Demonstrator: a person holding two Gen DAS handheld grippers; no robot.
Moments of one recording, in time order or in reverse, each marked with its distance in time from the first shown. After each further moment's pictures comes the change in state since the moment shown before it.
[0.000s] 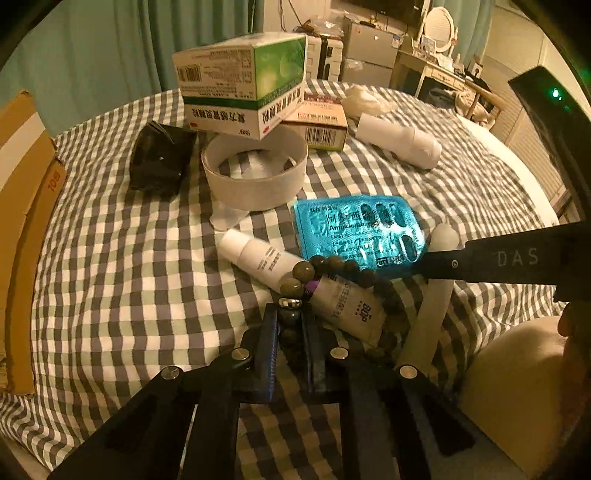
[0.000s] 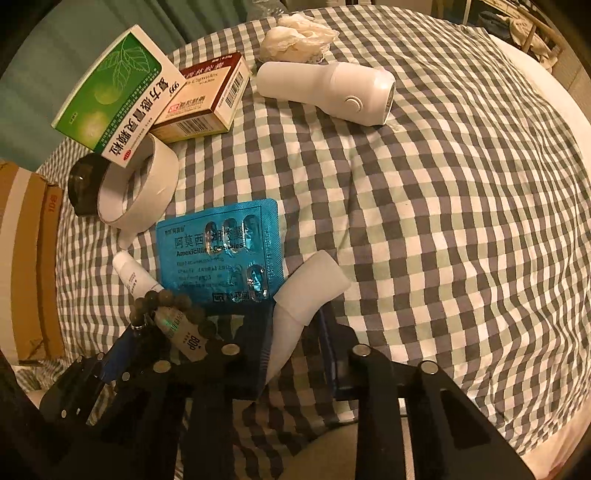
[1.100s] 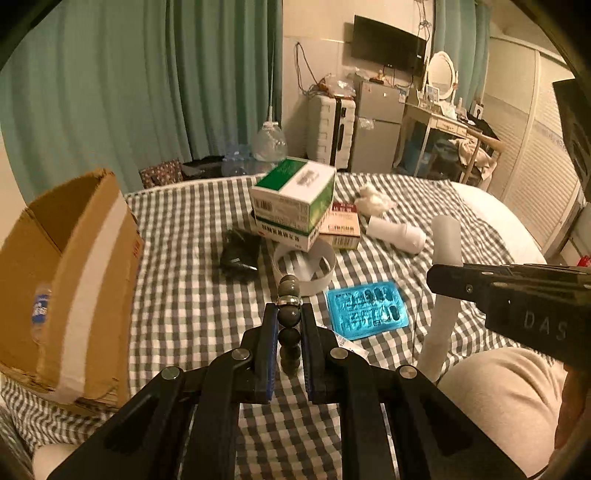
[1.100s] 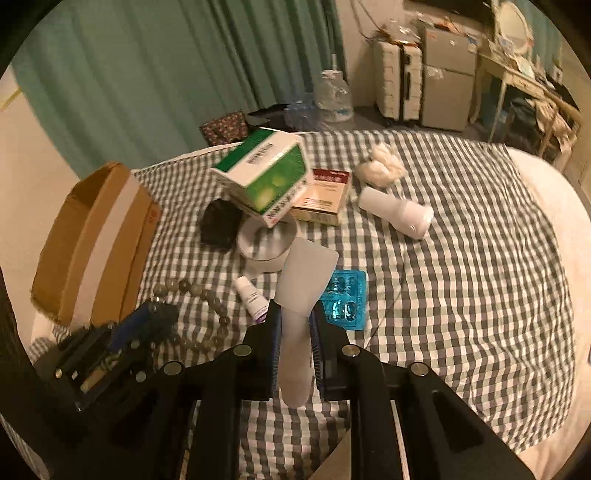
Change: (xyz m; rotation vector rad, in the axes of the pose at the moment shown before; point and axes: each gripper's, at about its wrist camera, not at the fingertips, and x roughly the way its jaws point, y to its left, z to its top) left arm -0.120 0.024 0.029 -0.011 -0.214 0.072; right arm -0.125 0.081 -0.019 -0.229 -0.302 0.068
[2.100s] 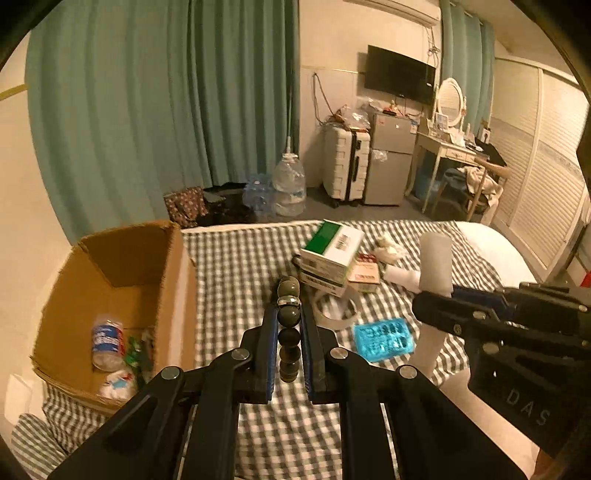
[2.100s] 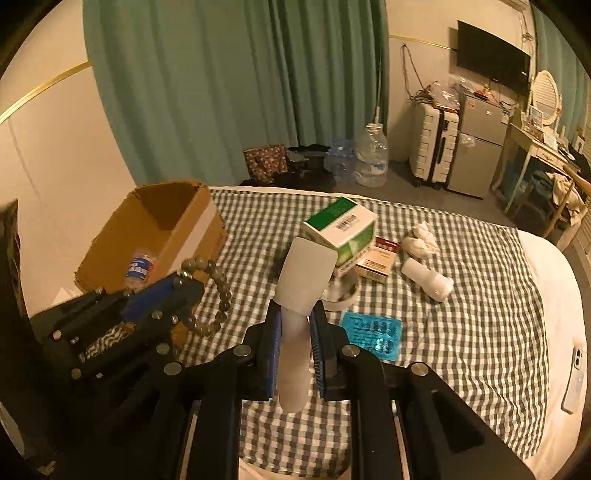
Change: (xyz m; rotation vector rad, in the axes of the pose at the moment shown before) left arm -0.080 0.052 0.038 -0.026 -0.097 0.050; right arm -0.076 0.087 0.010 -0.172 -0.140 0.051
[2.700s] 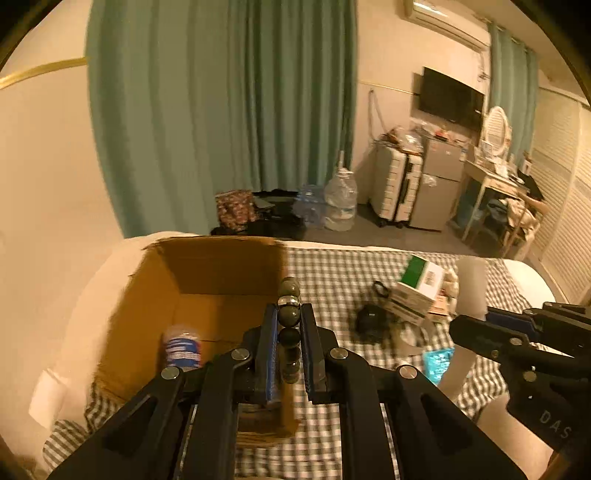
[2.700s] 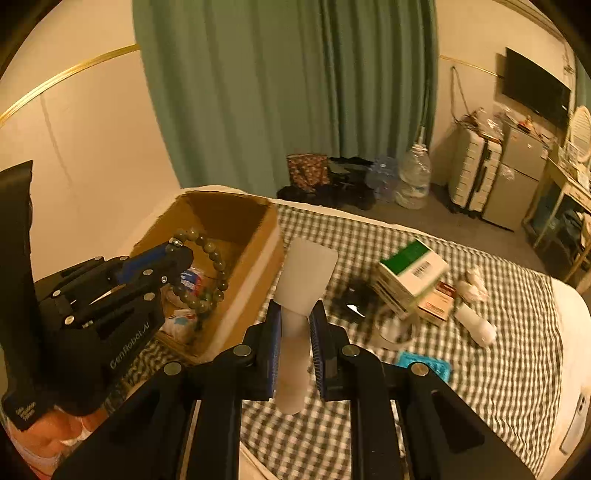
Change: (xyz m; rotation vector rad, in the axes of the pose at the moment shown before) left arm -0.016 0.124 0.018 -0.120 -0.029 0.135; right arm 0.018 0.093 0.042 -0.135 -0.014 0.101
